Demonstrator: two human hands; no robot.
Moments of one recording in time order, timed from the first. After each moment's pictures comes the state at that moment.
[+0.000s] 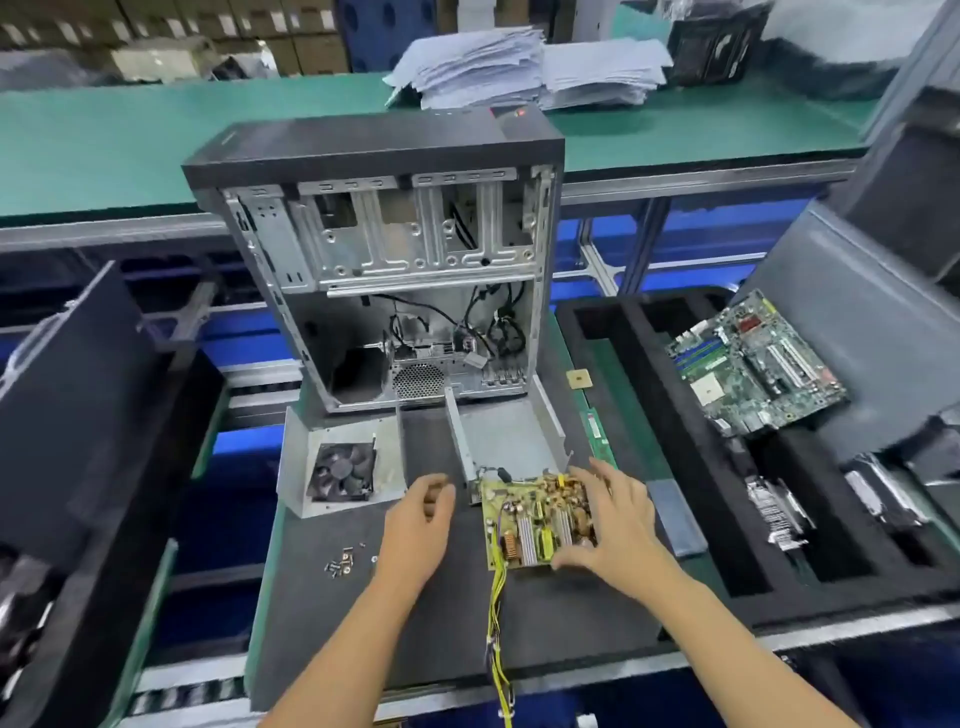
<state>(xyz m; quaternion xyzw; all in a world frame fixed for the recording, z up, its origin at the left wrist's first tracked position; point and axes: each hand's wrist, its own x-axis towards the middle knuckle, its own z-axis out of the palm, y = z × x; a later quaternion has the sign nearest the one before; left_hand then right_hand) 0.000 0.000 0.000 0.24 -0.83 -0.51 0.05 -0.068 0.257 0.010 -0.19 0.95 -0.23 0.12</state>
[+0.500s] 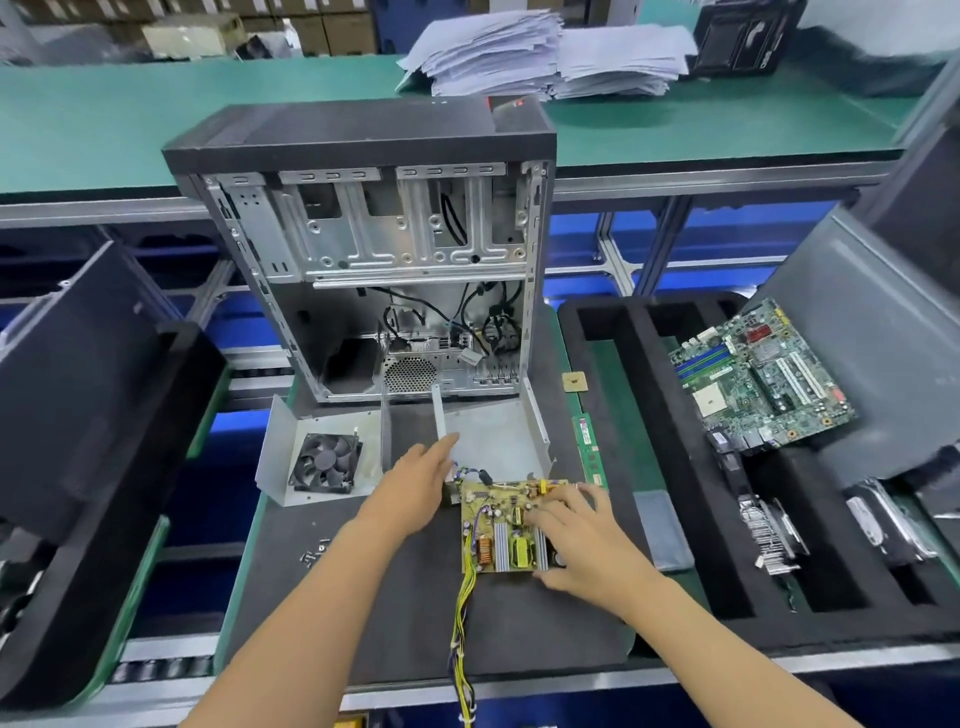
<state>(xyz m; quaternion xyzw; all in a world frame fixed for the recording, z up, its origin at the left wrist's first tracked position) -0.054 -0.002 0.020 0.11 -0.95 -0.28 -0.10 -0.082 0.259 0.012 -0.47 0.88 -0.02 0.01</state>
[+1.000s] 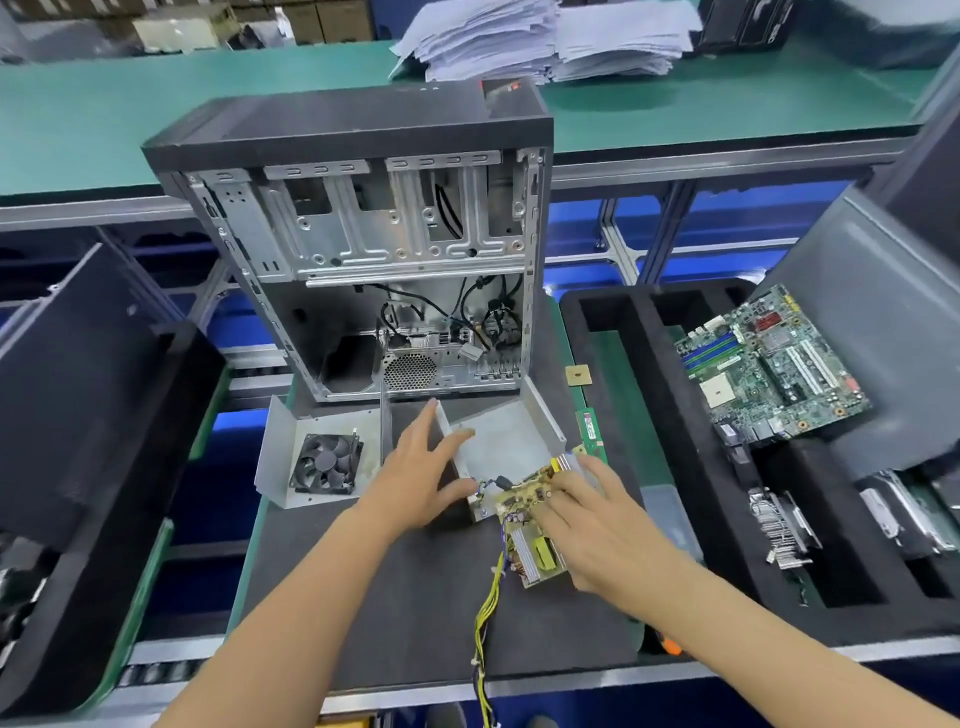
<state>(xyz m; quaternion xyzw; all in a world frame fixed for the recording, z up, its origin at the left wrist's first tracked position) -0.058 -0.008 0.031 0.02 -0.98 -0.17 -0.08 -0.079 0.259 0.062 -0.53 0.84 0.08 -0.11</state>
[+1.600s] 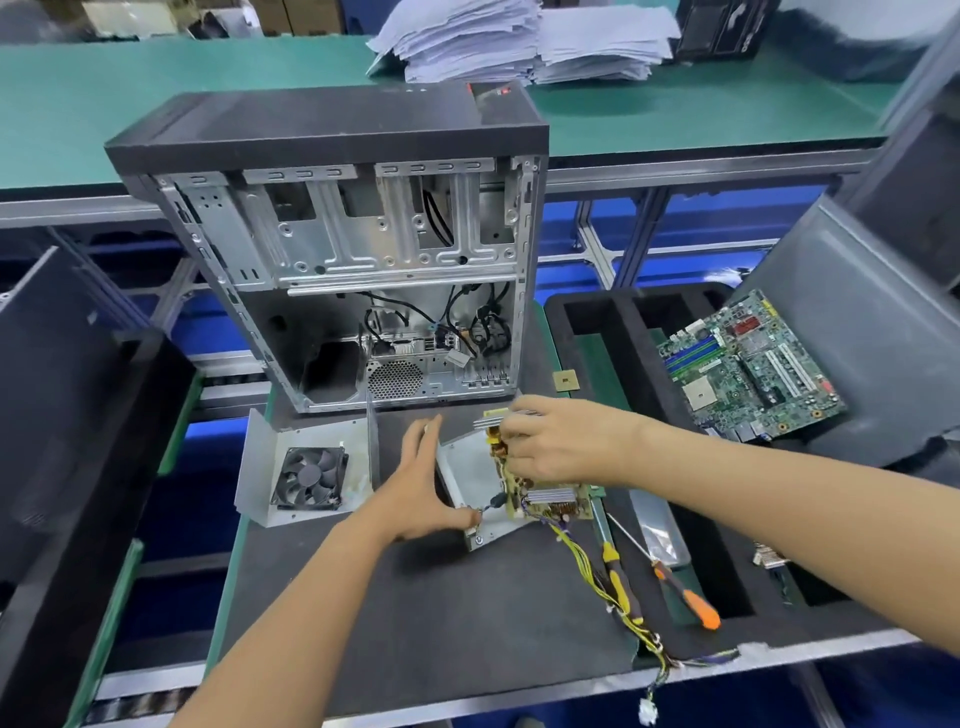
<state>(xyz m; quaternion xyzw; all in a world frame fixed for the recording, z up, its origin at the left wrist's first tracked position) -0.071 -0.013 0.010 0.06 -0.90 -0.40 -0.14 -0.172 0.207 0.132 -0.71 0.64 0.29 -0.06</state>
